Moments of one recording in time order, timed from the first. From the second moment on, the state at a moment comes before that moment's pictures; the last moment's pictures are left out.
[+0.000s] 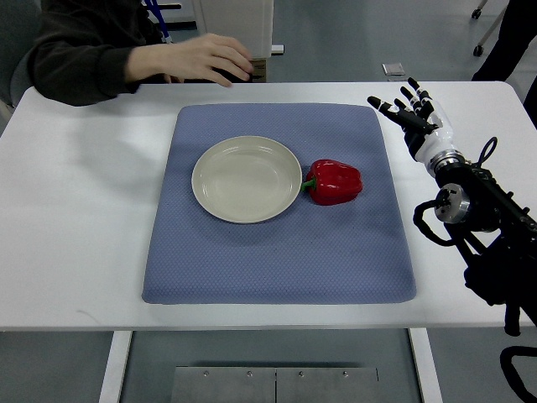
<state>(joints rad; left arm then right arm) -0.04 0.00 -0.22 -0.22 0.01 0.07 -0.06 0.69 -0.08 1.06 0.83 -0.58 -0.17 0.12</state>
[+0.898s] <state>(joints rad) -0.04 0.00 -0.22 -0.22 0.01 0.06 -0.06 0.70 -0.08 1.06 0.83 -0.58 -0.16 0.12</state>
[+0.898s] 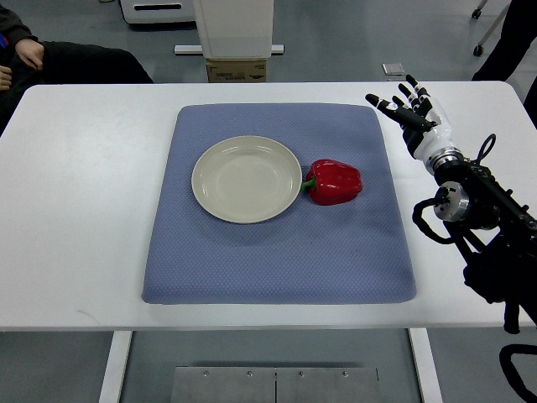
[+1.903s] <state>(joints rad) -0.04 0.00 -0.22 -0.22 0.01 0.06 -0.06 0.70 -0.12 1.05 0.82 -0.56 -0.16 0.11</state>
